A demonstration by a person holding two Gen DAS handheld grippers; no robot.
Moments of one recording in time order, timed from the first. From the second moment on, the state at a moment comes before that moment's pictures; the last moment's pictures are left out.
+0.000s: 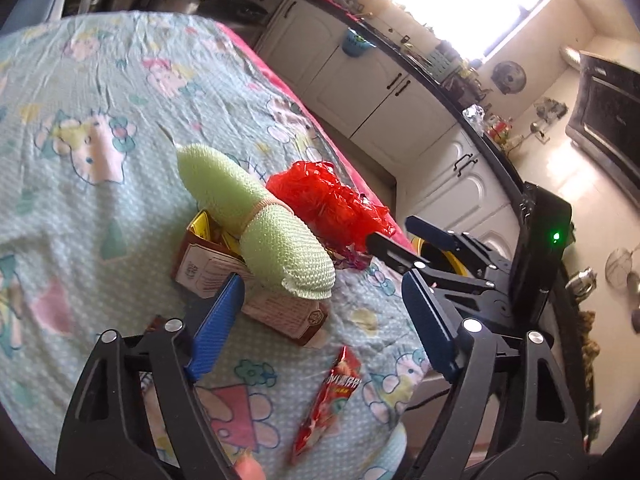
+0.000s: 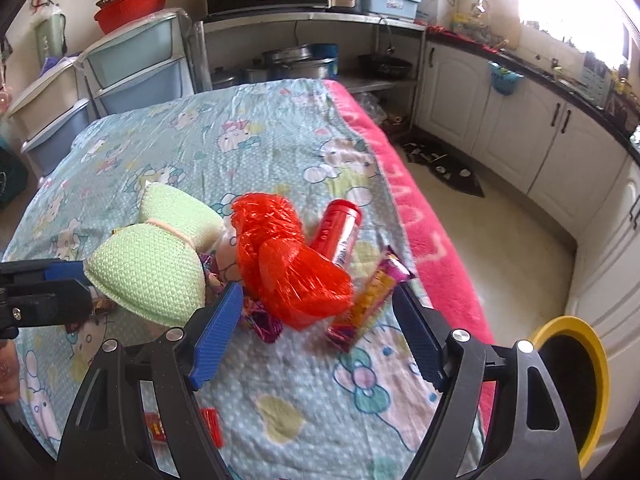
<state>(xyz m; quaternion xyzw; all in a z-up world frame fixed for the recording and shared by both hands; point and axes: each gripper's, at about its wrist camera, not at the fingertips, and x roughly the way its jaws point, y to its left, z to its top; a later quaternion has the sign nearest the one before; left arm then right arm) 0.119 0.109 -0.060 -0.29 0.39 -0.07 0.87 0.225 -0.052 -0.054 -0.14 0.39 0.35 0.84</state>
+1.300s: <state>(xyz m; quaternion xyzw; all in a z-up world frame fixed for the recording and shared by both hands) 0.096 0.093 -0.019 -0.21 0.35 -0.08 0.91 0.174 -0.059 -0.011 -0.13 0.35 0.38 0.84</state>
